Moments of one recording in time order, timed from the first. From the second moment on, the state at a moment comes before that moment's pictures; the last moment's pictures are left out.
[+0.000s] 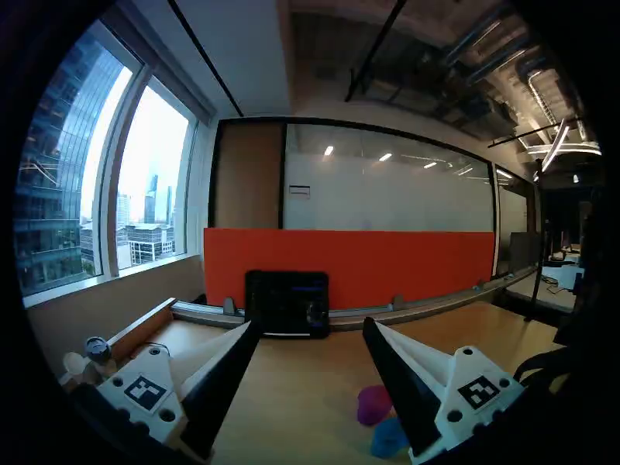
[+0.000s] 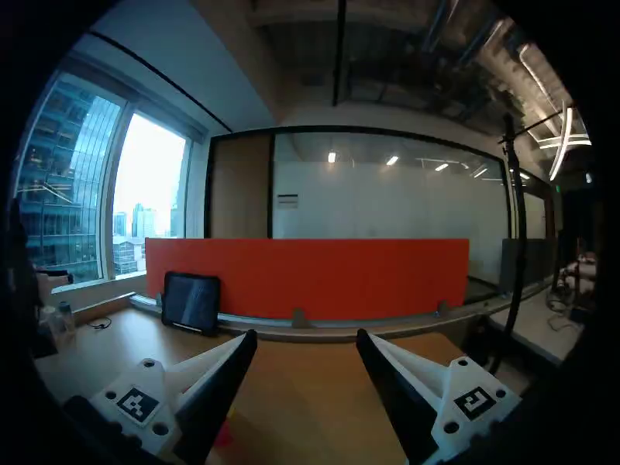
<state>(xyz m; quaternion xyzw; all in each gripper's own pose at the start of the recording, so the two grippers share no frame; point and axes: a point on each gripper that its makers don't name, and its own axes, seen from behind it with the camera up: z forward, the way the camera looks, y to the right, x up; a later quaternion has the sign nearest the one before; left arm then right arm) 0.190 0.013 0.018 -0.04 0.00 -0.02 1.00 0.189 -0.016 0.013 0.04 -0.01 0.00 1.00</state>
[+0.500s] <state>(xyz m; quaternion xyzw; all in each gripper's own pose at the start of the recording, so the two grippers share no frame) 0.200 0.024 0.015 -0.08 0.00 0.00 1.00 0.188 -0.040 0.004 0.11 -0.02 0.01 0.99</state>
